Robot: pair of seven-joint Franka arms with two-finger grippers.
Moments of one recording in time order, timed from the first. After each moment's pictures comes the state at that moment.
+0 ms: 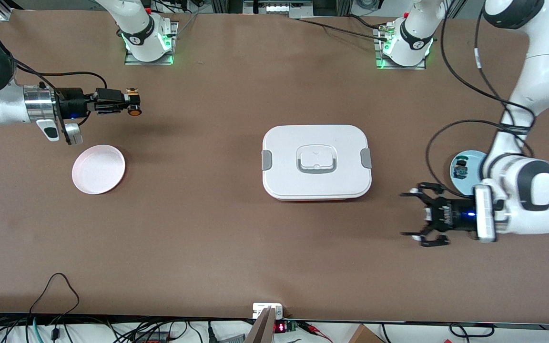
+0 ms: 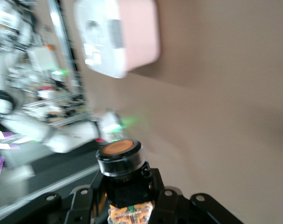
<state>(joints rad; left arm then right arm) 0.45 0.86 -0.44 -1.26 -1.09 1.69 1.92 0.01 0.06 -0.17 -2.11 0.79 1.51 -0.52</state>
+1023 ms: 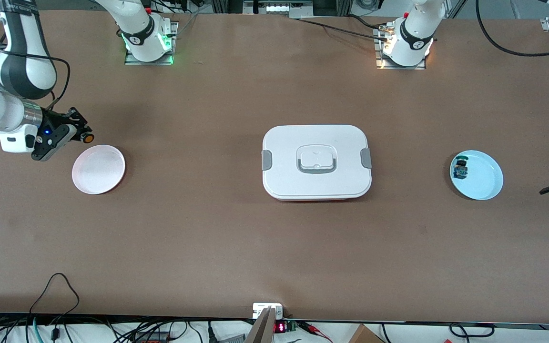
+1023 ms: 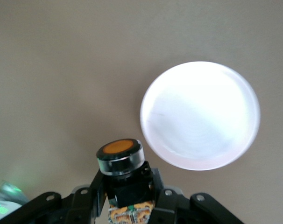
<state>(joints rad) 0.49 0.60 -0.44 -0.95 -0.02 1.60 1.07 0.01 0.08 -0.17 -2.14 0.03 2.01 -0.99</state>
